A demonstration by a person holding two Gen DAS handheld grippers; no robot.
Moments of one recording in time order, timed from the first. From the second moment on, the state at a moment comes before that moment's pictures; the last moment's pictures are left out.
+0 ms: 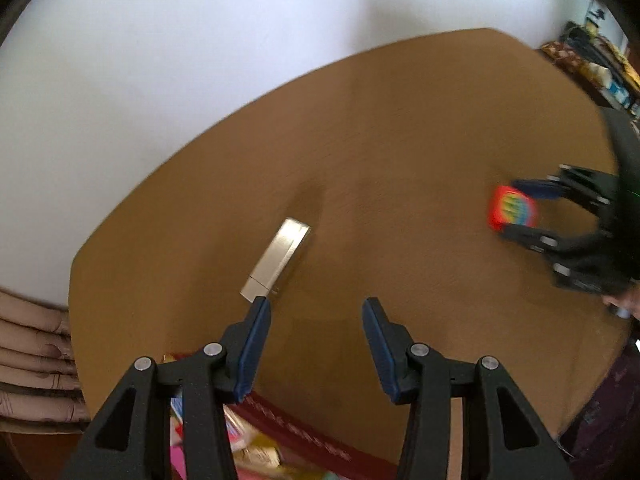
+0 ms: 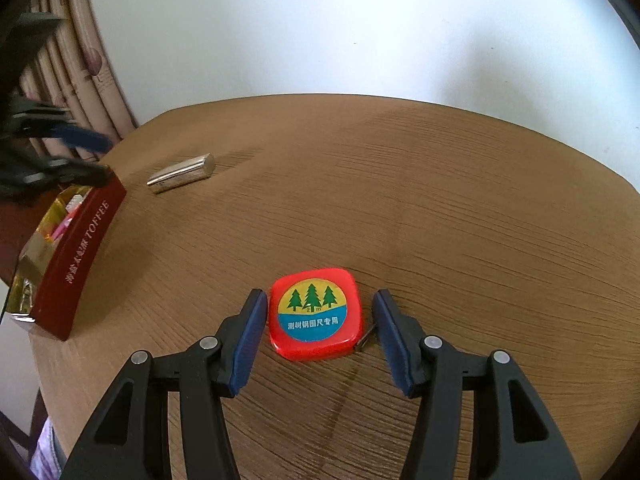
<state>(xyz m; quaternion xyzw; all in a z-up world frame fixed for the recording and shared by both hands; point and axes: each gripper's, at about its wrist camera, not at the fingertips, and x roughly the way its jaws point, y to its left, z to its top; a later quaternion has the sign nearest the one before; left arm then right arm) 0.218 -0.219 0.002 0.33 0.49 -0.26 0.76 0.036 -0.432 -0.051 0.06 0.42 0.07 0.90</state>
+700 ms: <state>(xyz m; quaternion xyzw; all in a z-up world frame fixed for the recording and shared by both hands) 0.281 -0.203 -0.067 0.25 0.59 -0.23 0.73 0.033 -0.441 -0.051 0.05 0.43 0.08 0.90</state>
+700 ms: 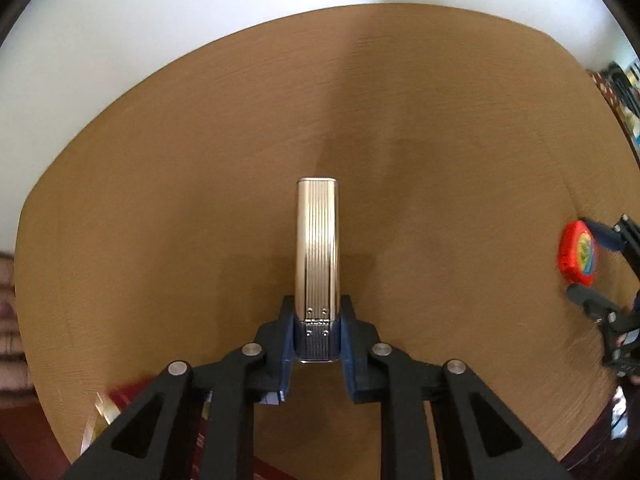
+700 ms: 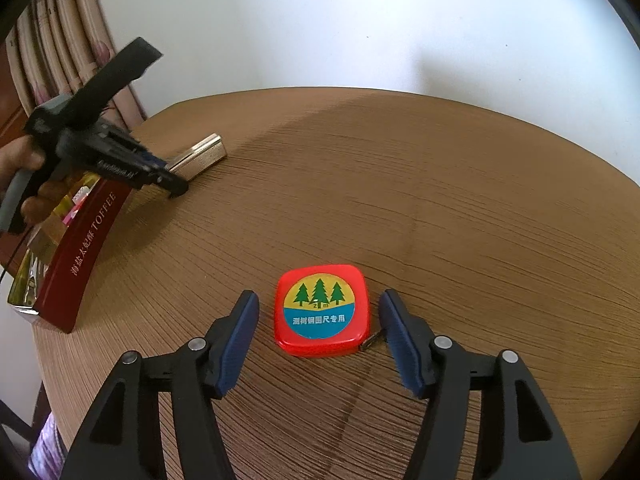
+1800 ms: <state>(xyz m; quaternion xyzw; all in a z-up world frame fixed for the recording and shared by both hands) 0.084 0.008 0.005 0.01 0.50 -0.05 0.86 0.051 -0.406 -0.053 0.05 0.46 0.04 0.88</state>
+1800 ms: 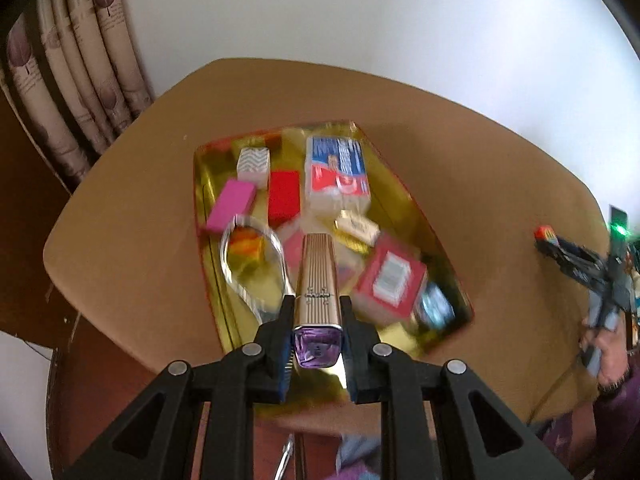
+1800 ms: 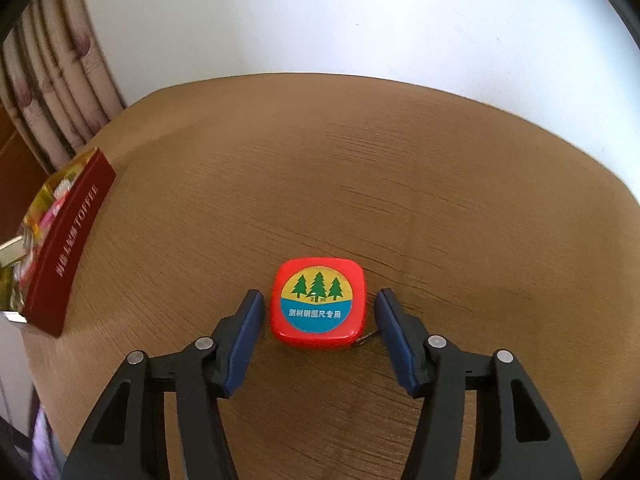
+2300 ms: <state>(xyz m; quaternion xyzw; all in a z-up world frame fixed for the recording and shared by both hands) 0.112 0.007 0.013 0.05 0.45 0.00 0.89 0.054 -0.411 -0.054 0.11 0.47 0.04 0.87</state>
